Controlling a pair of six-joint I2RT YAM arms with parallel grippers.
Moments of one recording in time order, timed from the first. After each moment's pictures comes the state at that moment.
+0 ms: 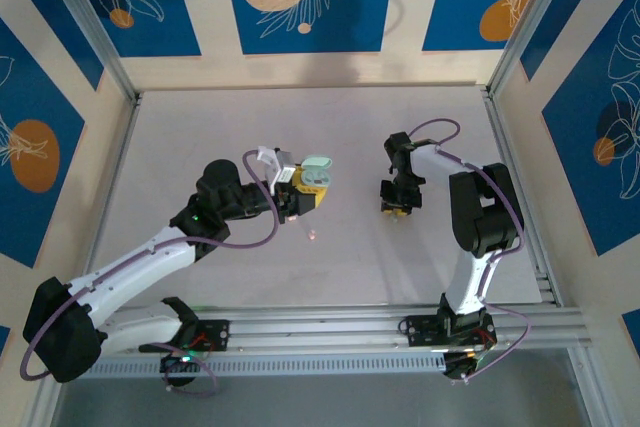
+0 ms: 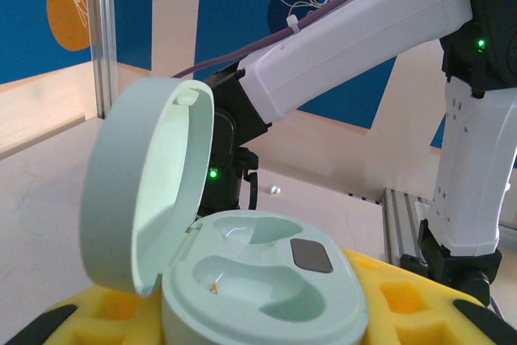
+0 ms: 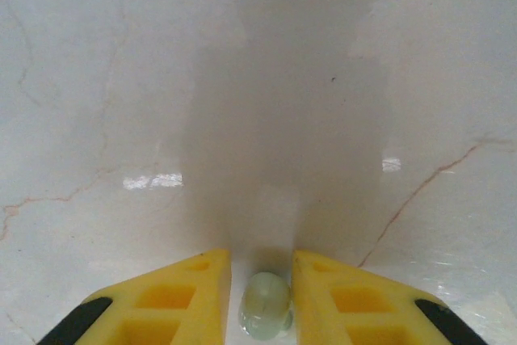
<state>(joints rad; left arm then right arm) -0.71 1.10 0.76 0.31 0.58 -0.14 0.27 1.85 1.19 -0.91 -0.09 0.41</state>
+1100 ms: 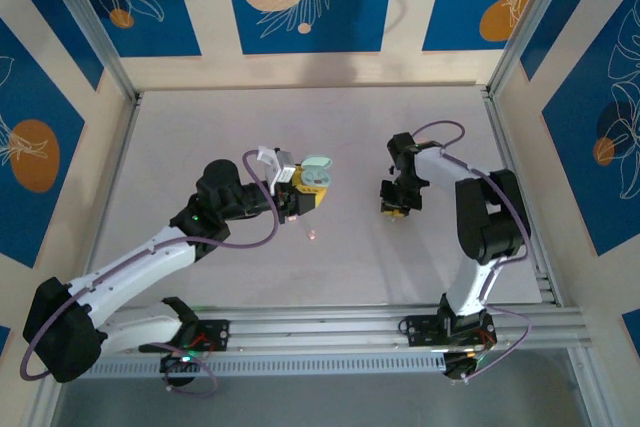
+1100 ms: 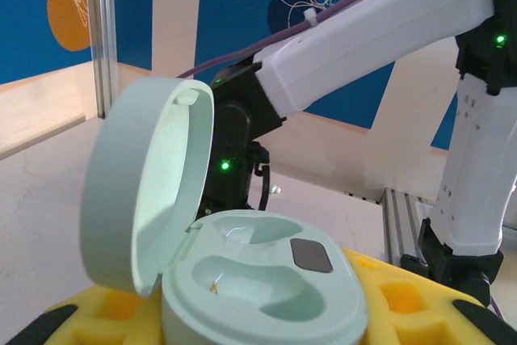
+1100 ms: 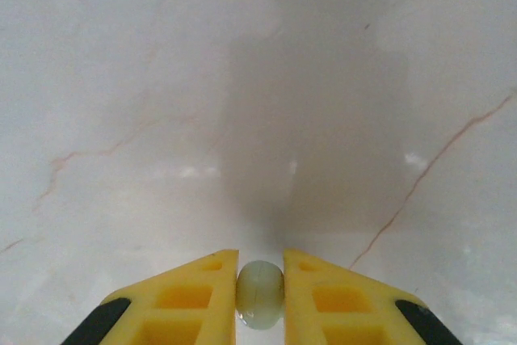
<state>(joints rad) -0.71 1.10 0.76 0.31 0.58 -0.14 0.26 1.77 1.14 -0.90 -0.17 0.42</state>
